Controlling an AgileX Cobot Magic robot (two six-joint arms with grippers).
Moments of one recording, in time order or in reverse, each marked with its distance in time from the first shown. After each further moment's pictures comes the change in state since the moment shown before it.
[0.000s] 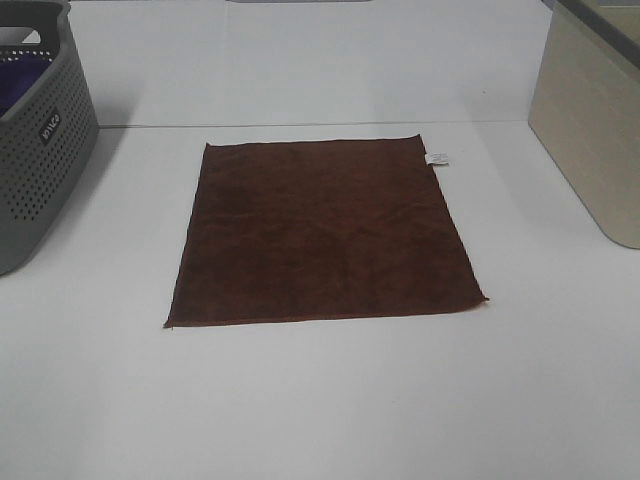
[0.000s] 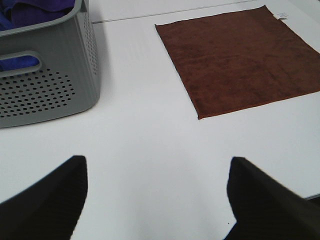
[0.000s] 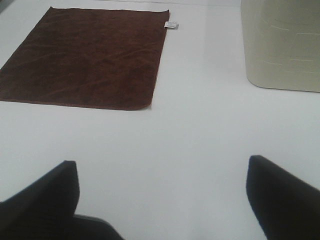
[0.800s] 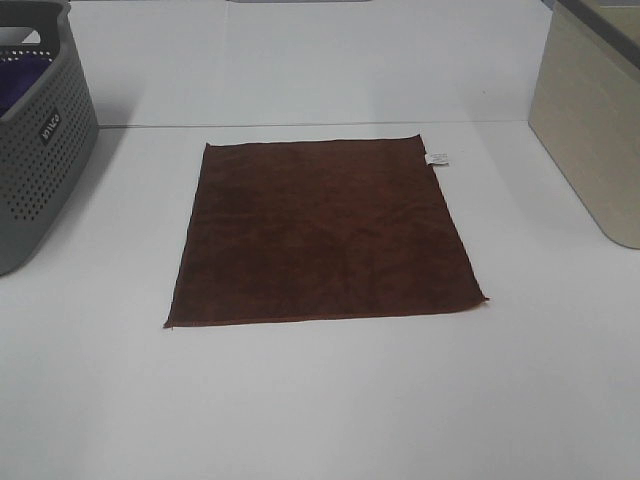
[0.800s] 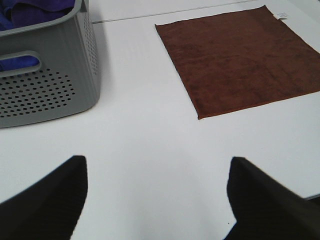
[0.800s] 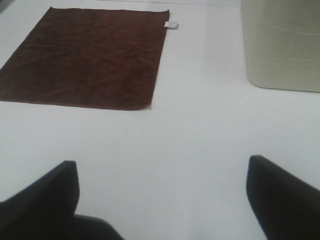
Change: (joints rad) left arm 0.000 0.000 0.000 0.000 0.000 0.000; right arm 0.000 0.000 0.000 0.000 0.000 0.000
